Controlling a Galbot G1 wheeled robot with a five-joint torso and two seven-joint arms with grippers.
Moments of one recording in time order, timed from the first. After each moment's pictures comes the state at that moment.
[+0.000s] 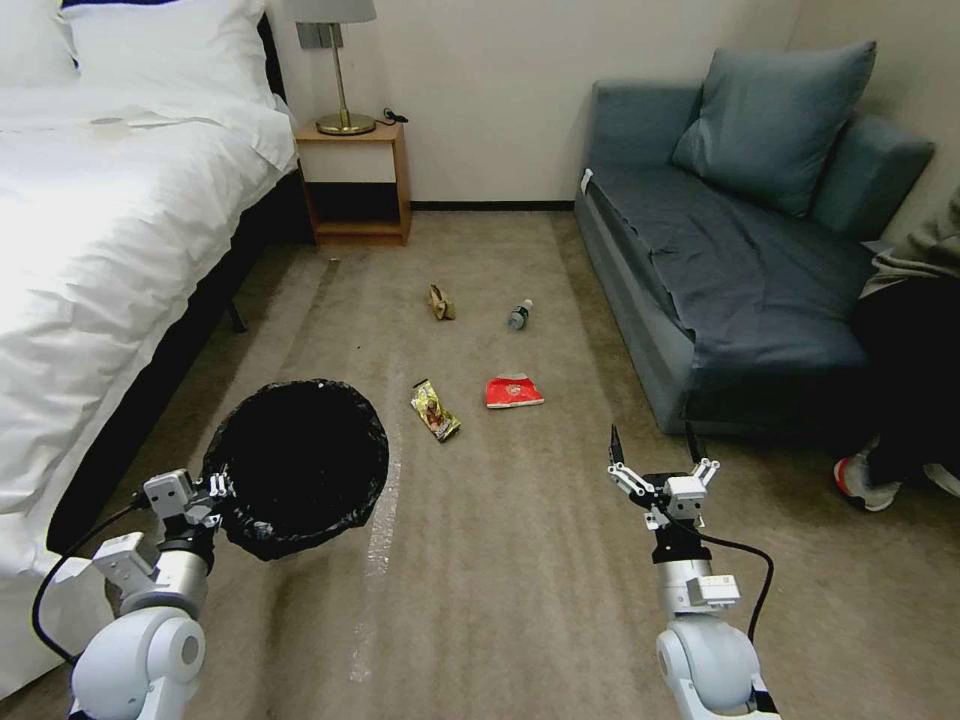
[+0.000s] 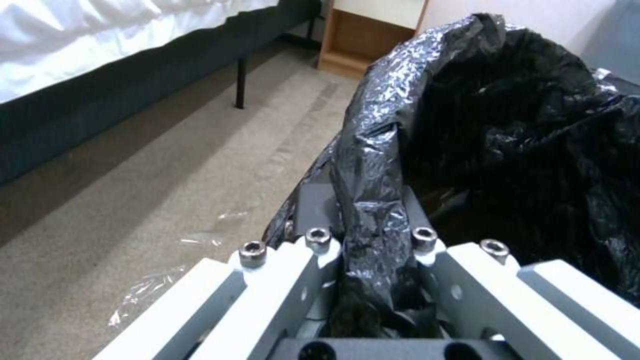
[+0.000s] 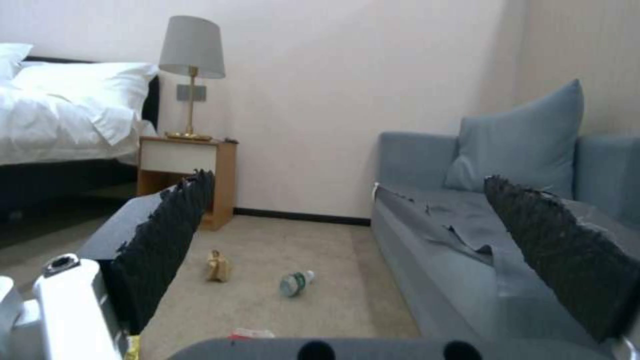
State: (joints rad) left arm 1.46 -1.35 -0.82 -1.99 -0.51 0.22 -0.08; right arm -1.41 1.44 0.51 1.78 0.03 0.47 0.03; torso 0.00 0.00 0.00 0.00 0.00
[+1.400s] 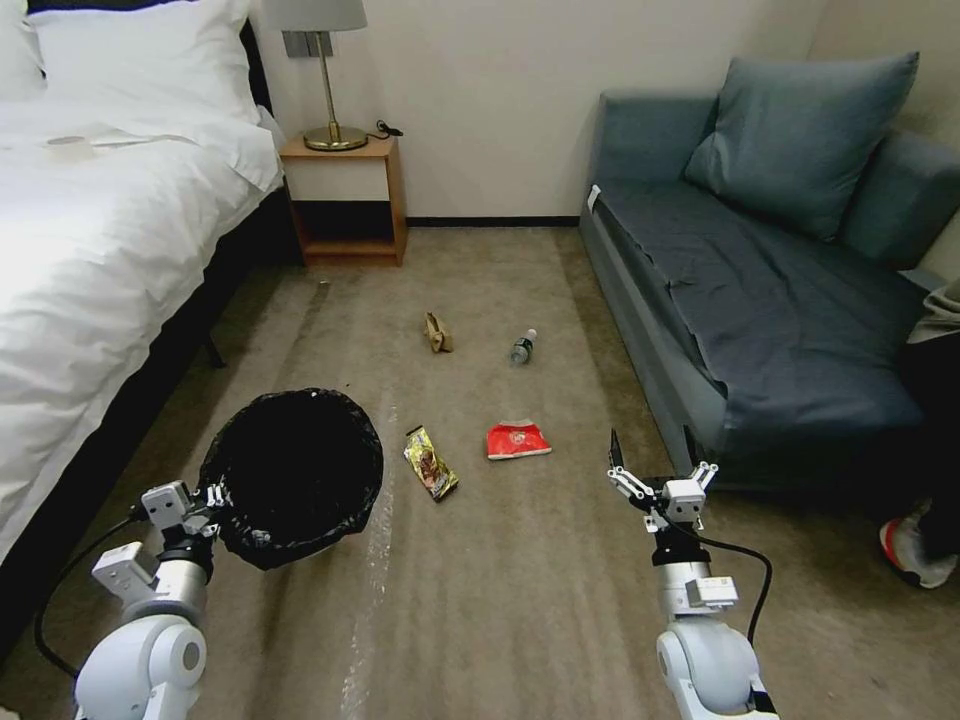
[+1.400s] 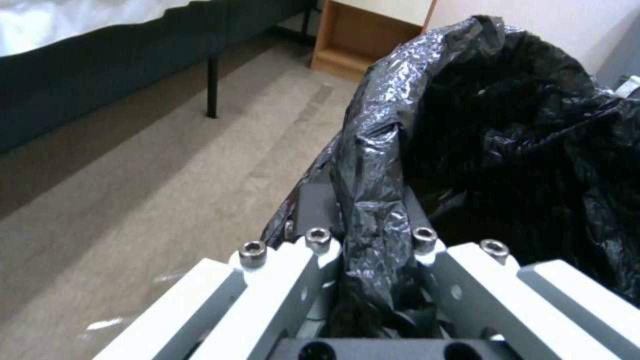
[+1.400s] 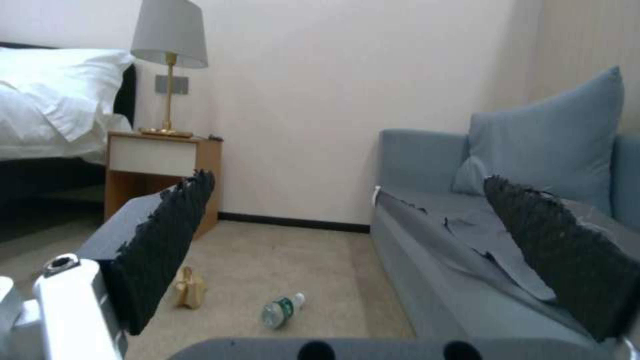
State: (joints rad) left arm 1.47 -1.36 -0.83 -1.96 -0.52 0.22 -0.07; right arm -1.40 1.45 0.52 1.76 0.02 0.47 0.02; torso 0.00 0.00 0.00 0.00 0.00
